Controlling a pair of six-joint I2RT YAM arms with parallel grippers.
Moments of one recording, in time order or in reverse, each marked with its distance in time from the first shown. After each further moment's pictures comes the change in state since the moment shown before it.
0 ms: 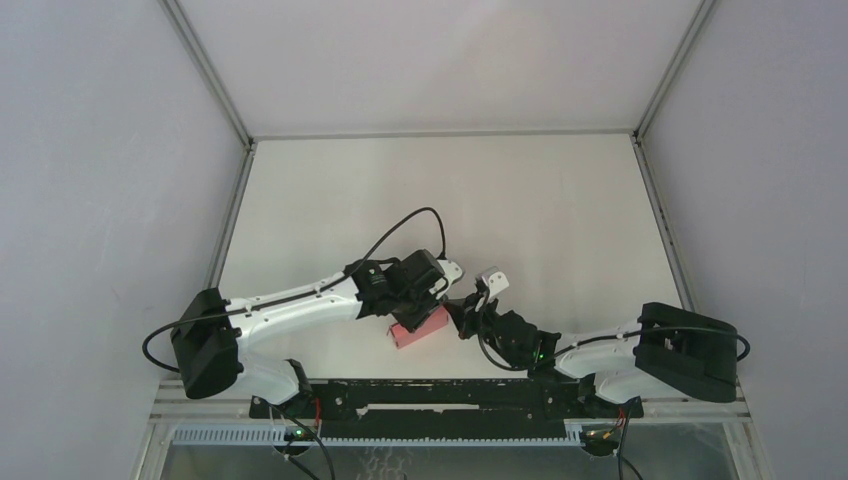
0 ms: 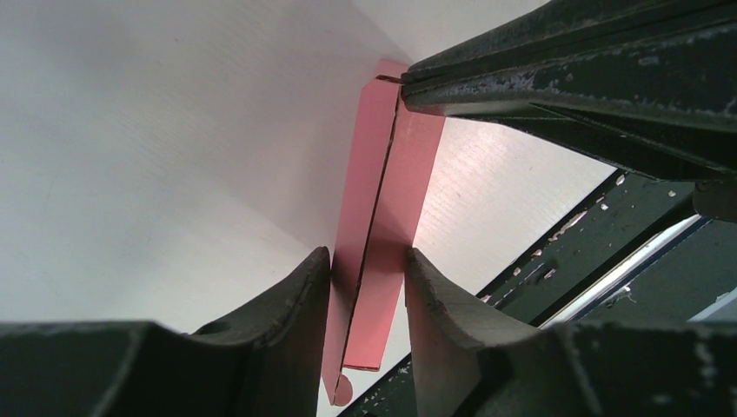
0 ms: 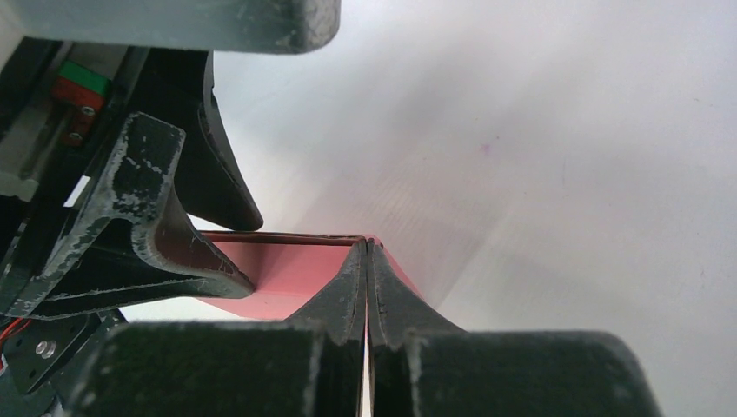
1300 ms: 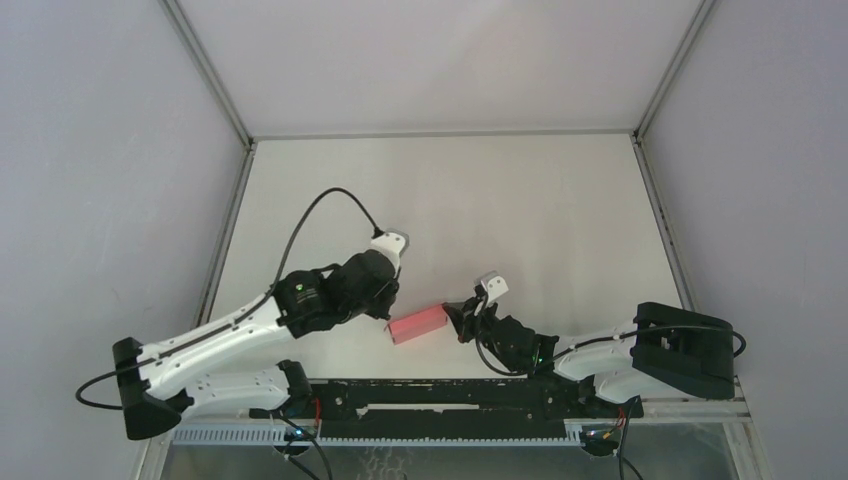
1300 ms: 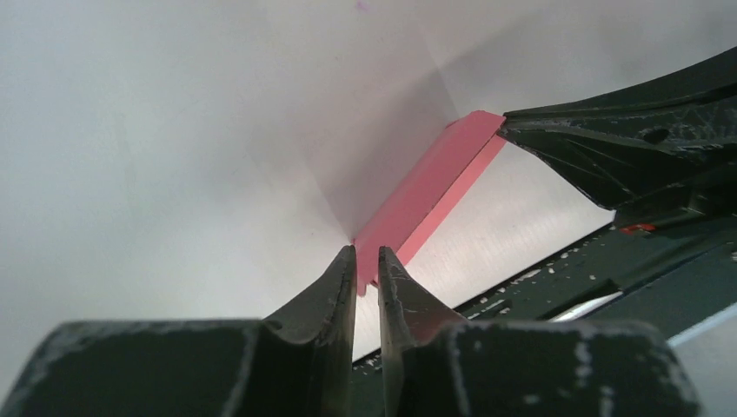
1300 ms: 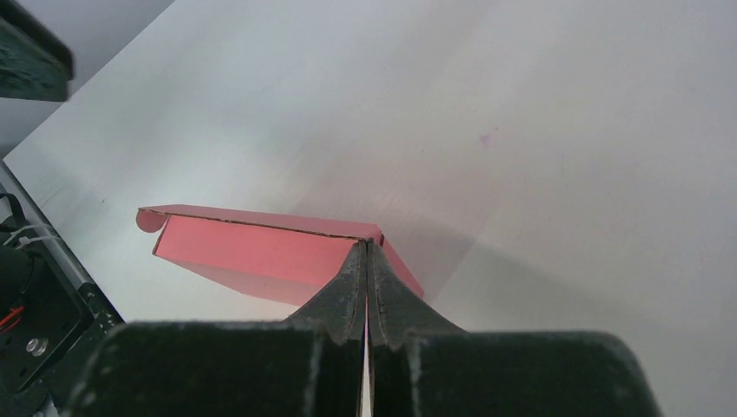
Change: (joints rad) left arm -0.005 -0.339 -0.010 -0.096 -0.249 -0.286; right arm 0.039 0.019 -0.006 0.015 0.056 0.001
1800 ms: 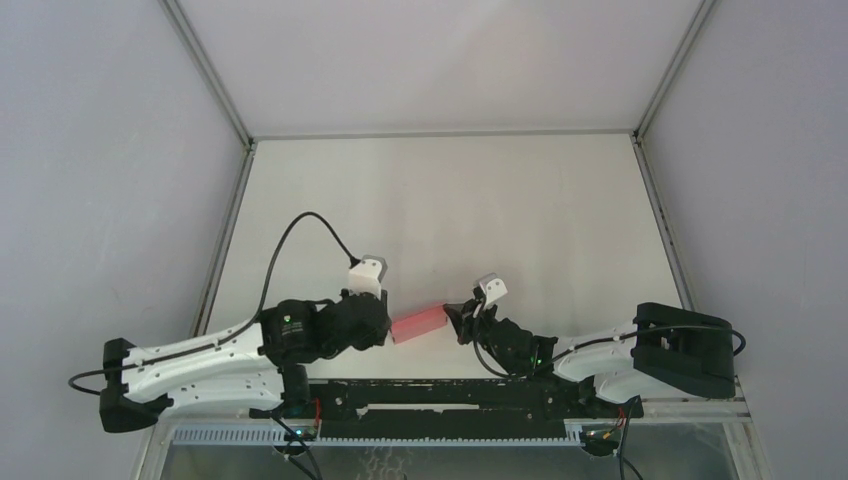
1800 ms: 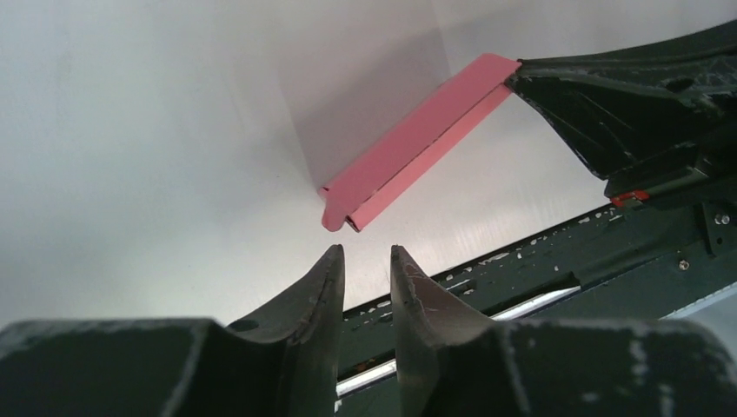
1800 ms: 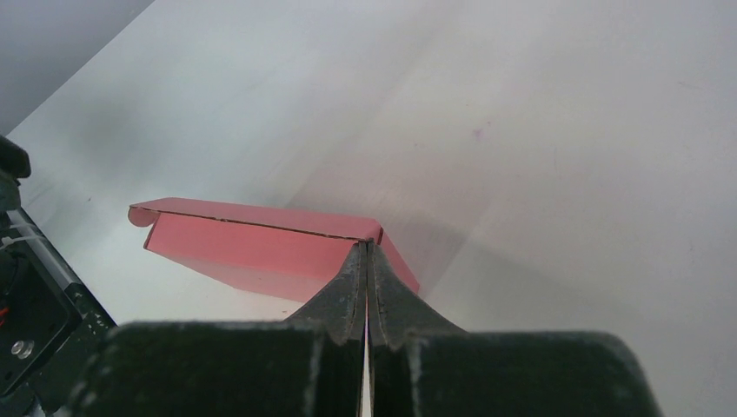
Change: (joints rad) left arm -0.179 -0.201 -0.171 -0.061 -0.156 -0.396; right arm 0.027 0.000 0.009 -0.030 0.050 0.002
